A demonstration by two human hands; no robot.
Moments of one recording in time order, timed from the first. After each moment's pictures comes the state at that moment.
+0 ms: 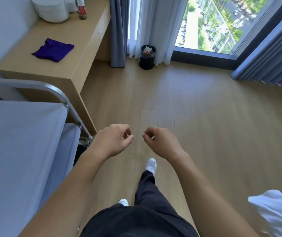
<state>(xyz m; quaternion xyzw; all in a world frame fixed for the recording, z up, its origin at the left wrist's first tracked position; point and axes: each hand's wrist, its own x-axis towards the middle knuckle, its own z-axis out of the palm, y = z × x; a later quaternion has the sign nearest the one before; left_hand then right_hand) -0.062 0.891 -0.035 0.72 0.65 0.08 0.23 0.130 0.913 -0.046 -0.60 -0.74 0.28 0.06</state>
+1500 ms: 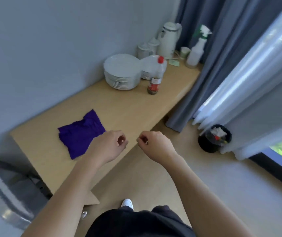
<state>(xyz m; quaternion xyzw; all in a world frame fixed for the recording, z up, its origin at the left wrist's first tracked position) -0.342 1.460 -0.031 0.43 0.86 0.19 0.19 -0.213 1.594 -0.028 -0.31 -0.92 0.24 -0.03</state>
